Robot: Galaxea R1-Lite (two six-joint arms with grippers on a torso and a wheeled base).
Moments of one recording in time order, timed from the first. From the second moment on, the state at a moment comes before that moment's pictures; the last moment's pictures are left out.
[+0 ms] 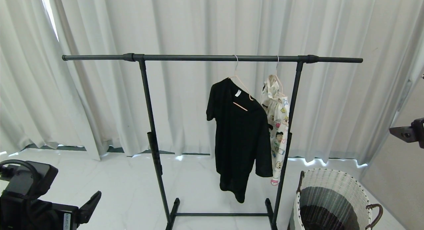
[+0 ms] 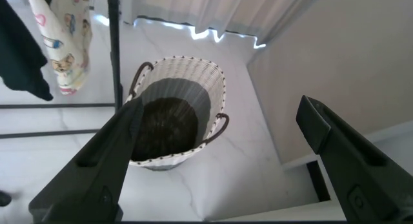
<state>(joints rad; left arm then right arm) -0.14 1.10 -0.13 -0.52 0.28 0.20 0.28 1.22 -1.06 0.35 -0.48 -0.06</state>
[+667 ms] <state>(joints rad) -0.08 0.97 -0.08 -0.52 0.28 0.23 0.24 1.07 -0.93 0.32 -0.49 -0.06</state>
